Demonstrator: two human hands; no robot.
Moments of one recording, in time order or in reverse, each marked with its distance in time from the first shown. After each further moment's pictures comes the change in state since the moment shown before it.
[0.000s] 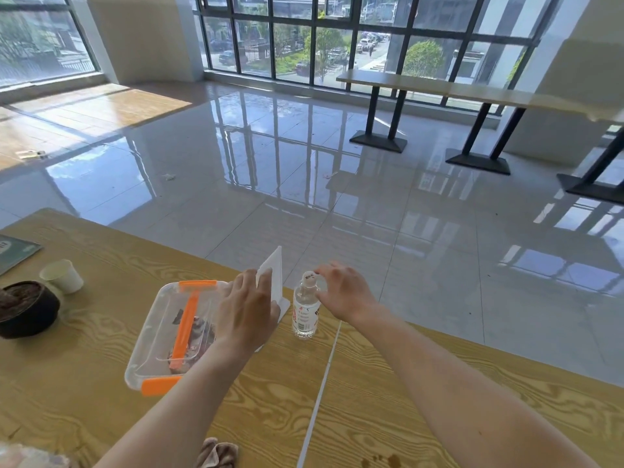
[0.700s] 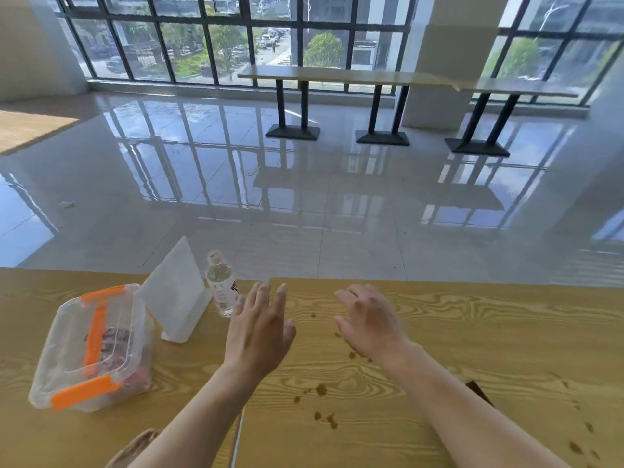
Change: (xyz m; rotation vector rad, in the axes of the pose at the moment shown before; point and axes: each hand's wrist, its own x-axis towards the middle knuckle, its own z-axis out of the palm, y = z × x) left_hand -0.098 0.158 -0.003 -0.074 -0.073 0.339; right_hand -0.233 0.088 -0.053 -0.200 0.158 0.237
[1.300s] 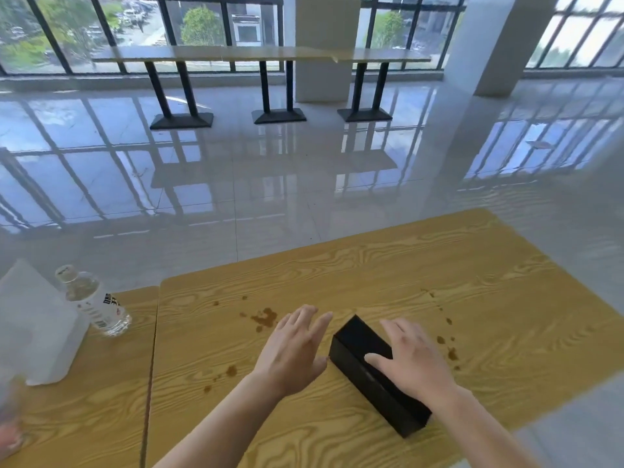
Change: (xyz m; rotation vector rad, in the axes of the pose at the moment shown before) left_hand -0.049 0.195 0.052 -0.205 -0.320 0.634; right_hand -0.230 0.129 -0.039 0.035 -0.182 0.636
